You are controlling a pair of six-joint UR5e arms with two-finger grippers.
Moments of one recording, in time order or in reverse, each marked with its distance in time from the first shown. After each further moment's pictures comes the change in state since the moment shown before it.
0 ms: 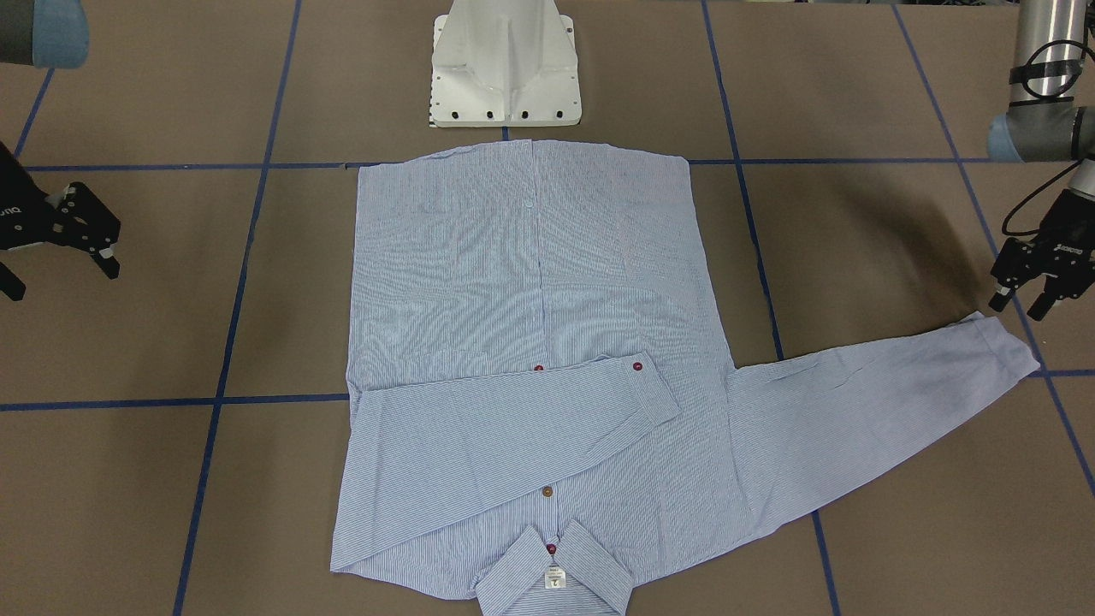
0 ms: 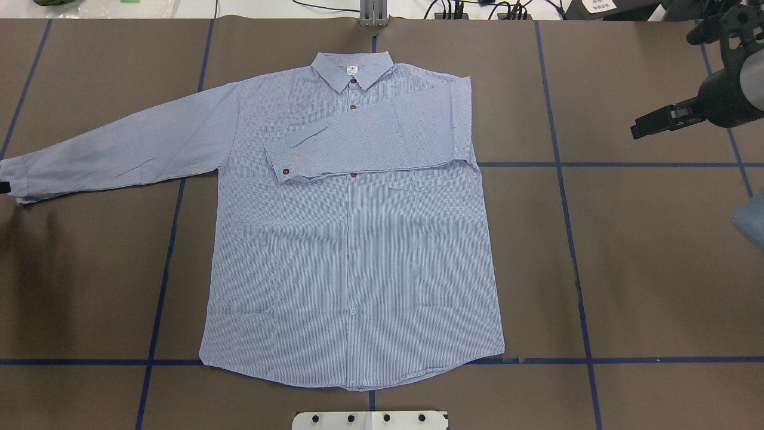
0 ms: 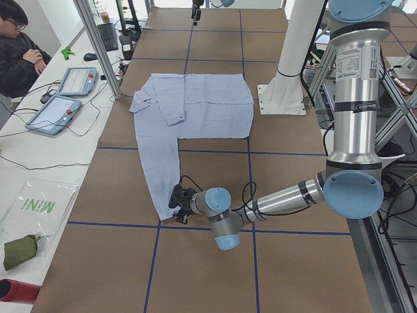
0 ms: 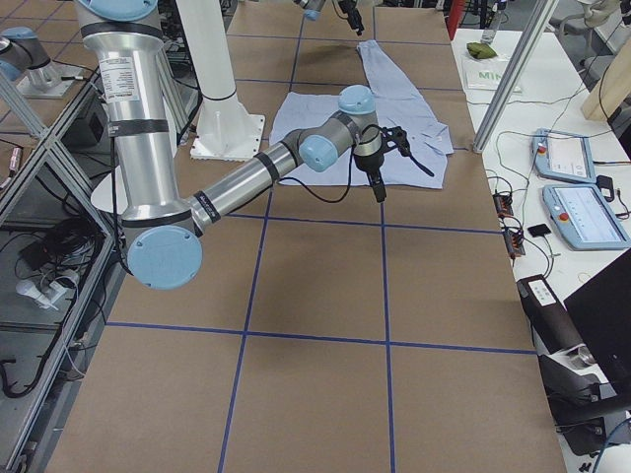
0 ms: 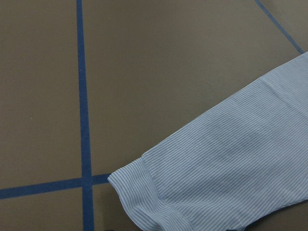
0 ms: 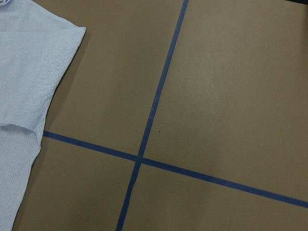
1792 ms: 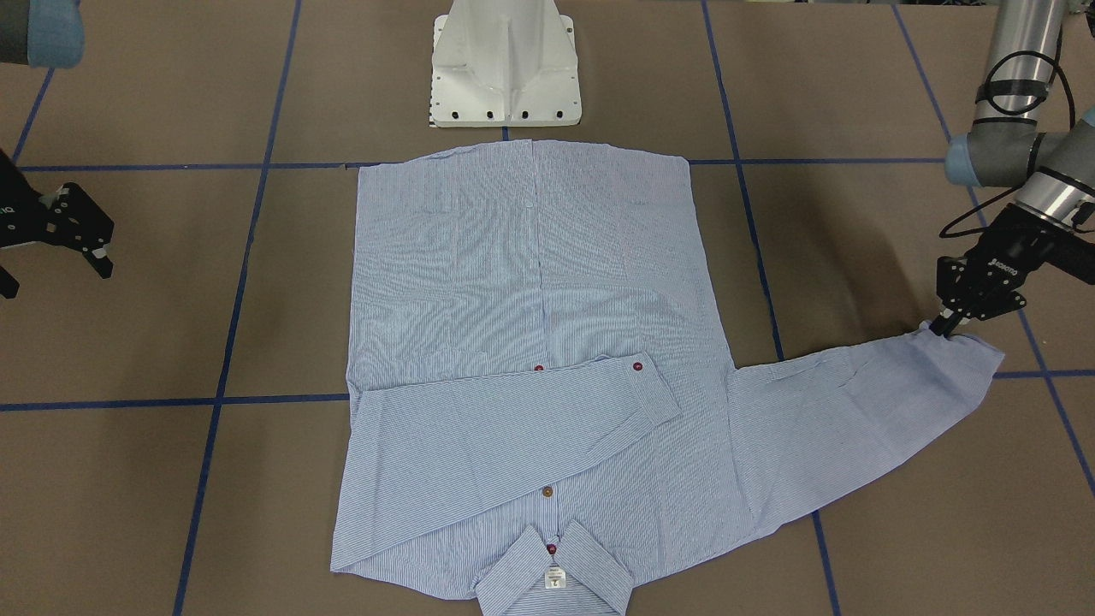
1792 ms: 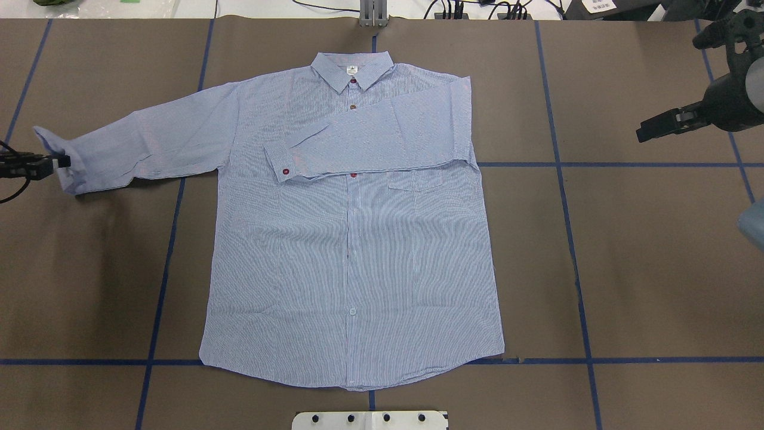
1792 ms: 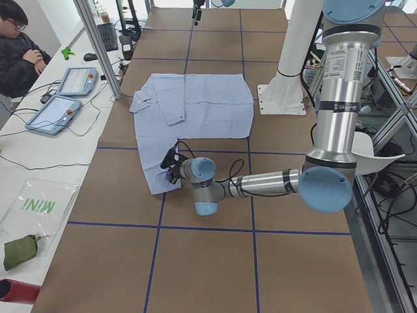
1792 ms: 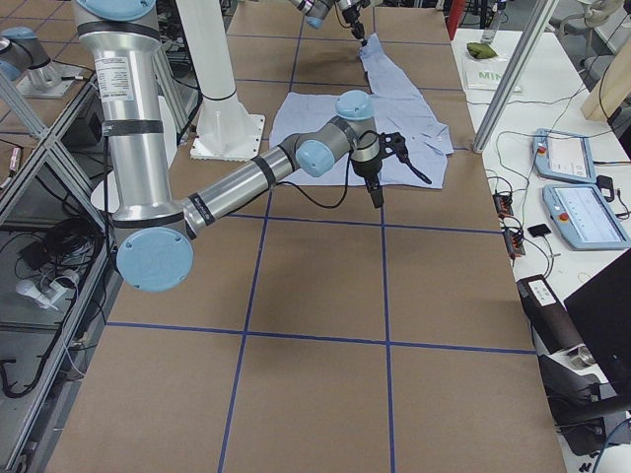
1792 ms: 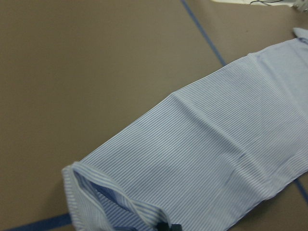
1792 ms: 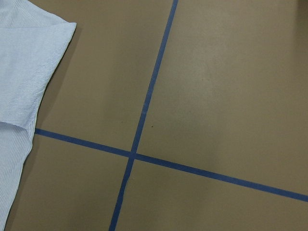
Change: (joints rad) left arm 0.062 -0.148 -0.142 0.043 -0.080 0.049; right arm 0.000 -0.016 0.001 0.002 -0.005 0.011
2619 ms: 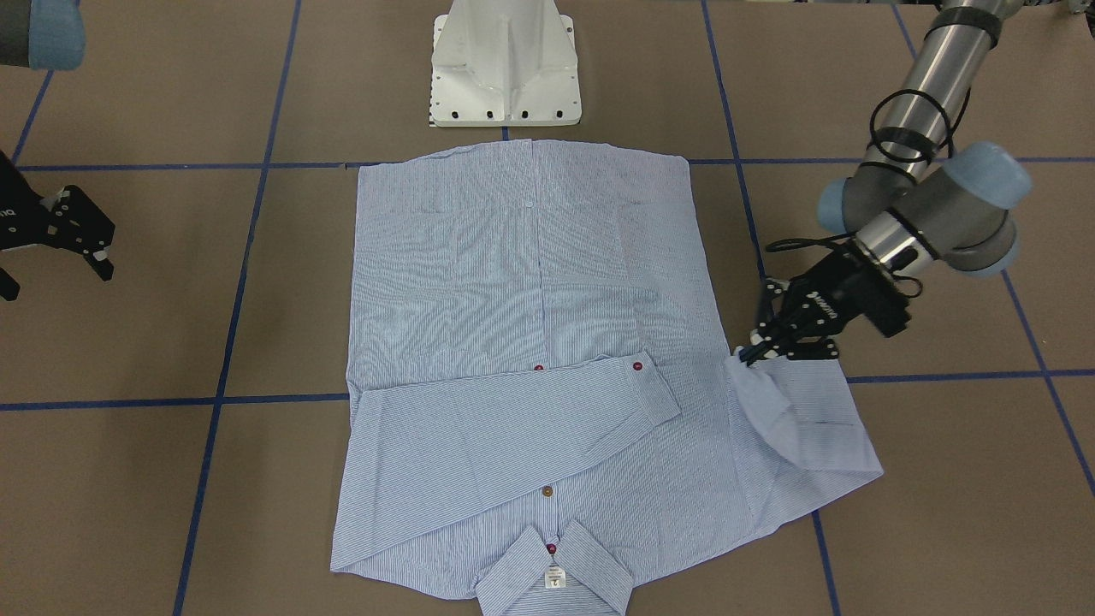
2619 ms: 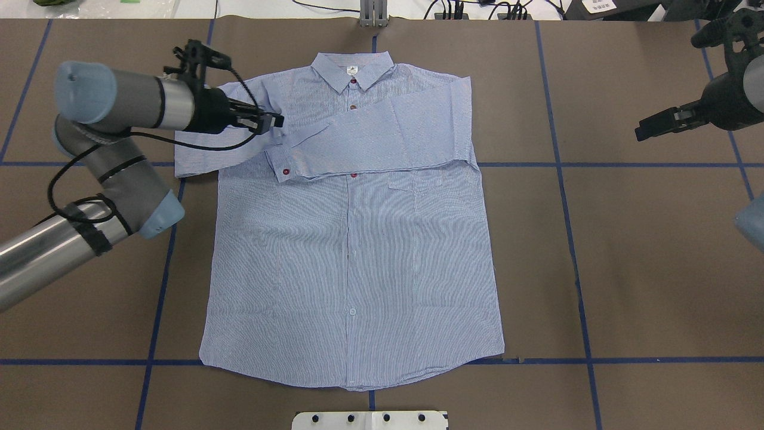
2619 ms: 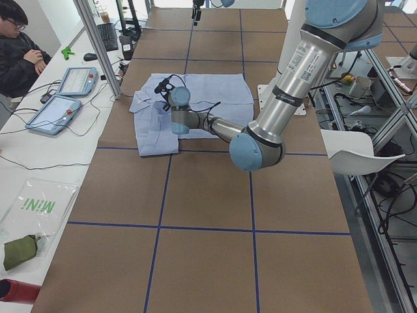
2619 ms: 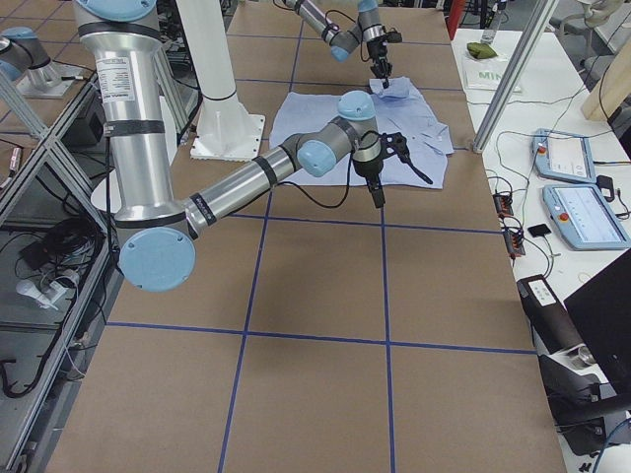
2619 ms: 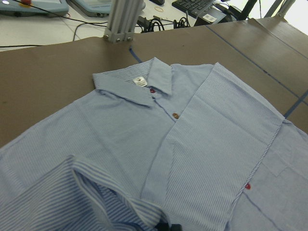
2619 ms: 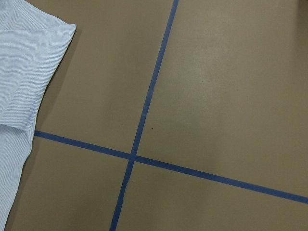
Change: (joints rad) left arm 0.224 -0.510 -0.004 0.373 0.023 0.012; right arm -0.001 0.009 -0.006 -0.001 -0.002 0.002
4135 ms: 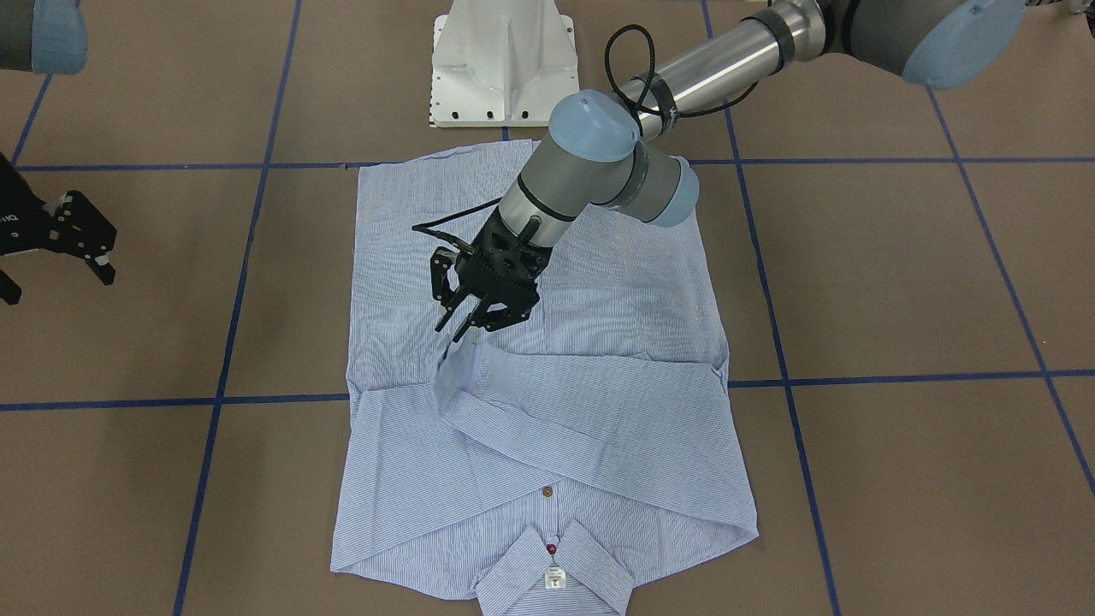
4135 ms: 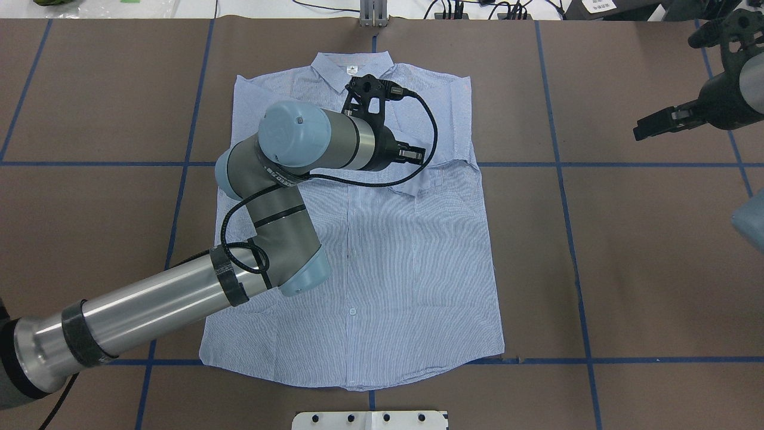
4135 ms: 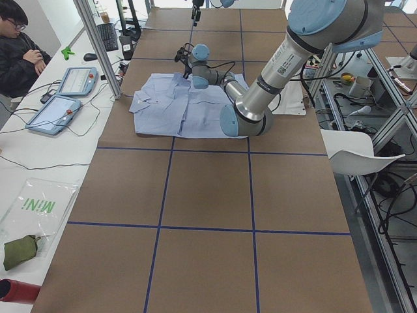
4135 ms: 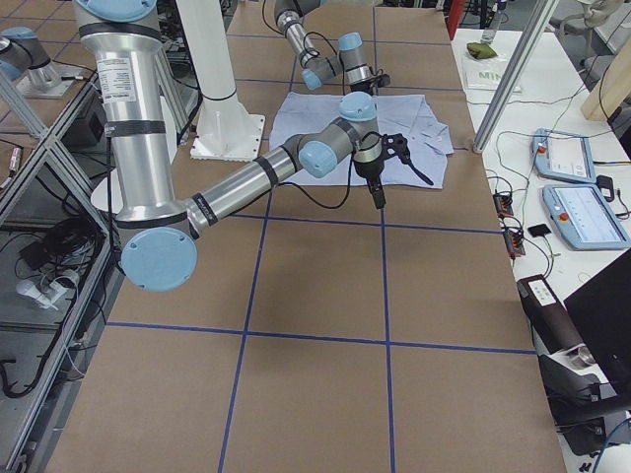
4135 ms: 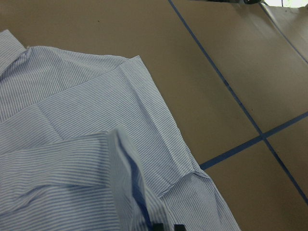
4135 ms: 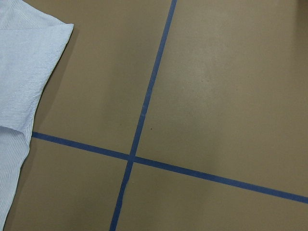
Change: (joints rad) left arm 0.248 -0.273 0.000 0.368 0.291 -0.200; right arm -0.002 0.005 -0.009 0.000 -0.003 0.009
